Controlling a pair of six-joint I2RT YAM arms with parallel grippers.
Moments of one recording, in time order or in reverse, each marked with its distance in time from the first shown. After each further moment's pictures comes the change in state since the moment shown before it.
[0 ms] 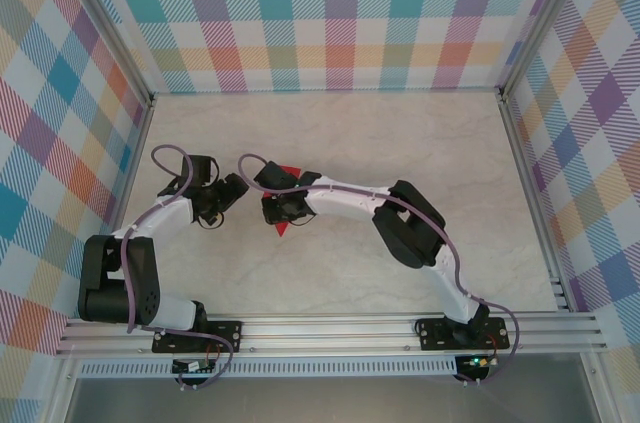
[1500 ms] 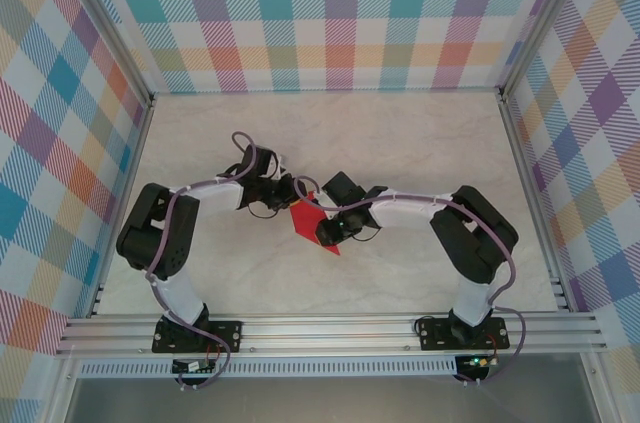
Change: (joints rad) left arm -0.335 0.353 0.186 0.246 0.383 -0.001; right arm -0.169 -0.424 -0.679 0.189 -0.293 -0.400
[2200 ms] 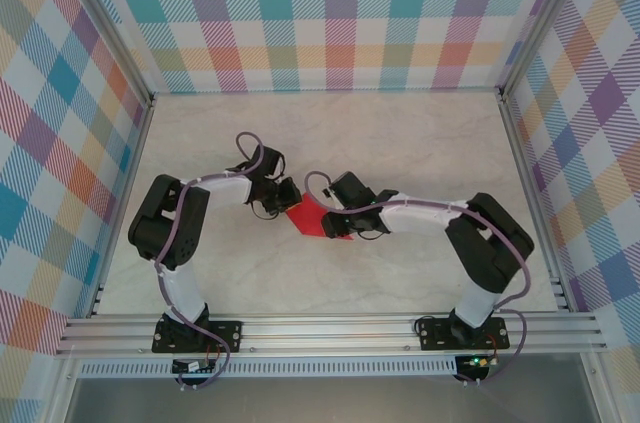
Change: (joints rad) left arm -0.024 0.087 0.097 -0.171 -0.187 -0.008; right arm -0.008 -0.127 -0.088 0.092 0.233 0.086
